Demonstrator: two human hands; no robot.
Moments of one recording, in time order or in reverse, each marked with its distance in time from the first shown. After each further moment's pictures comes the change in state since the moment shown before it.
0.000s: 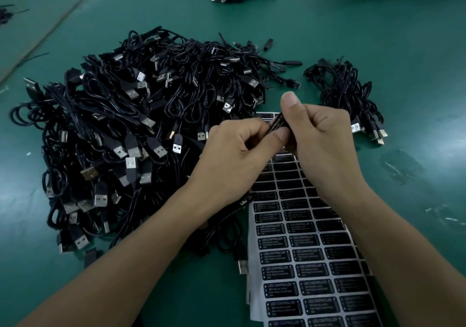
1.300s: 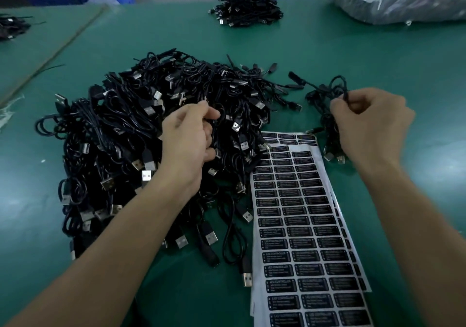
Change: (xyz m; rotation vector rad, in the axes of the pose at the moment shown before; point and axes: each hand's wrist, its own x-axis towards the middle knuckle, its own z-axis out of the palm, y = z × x) left_hand 0.023 -0.003 -0.051 -0.496 0.453 -0.386; right_hand 0.055 0.004 -0.048 -0.517 0.441 0.057
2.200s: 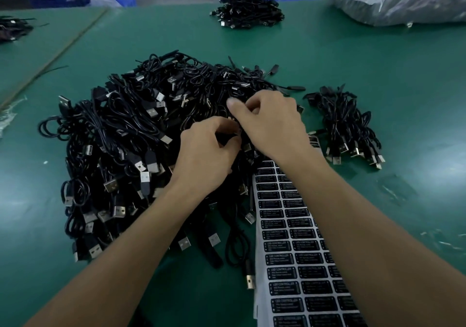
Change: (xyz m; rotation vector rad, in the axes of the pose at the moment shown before) left_hand -0.001 -0.018 -0.001 0.706 -0.151 0.336; right_hand -0.035 -0.069 0.074 -0.156 -0.513 -0.164
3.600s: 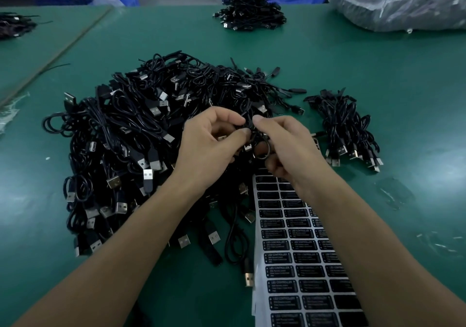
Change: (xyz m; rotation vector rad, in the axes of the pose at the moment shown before) left_hand -0.001 0.005 0.001 -0.407 0.020 -0.008; right_hand -0.037 0.025 -0.011 0.776 -0.186 0.369
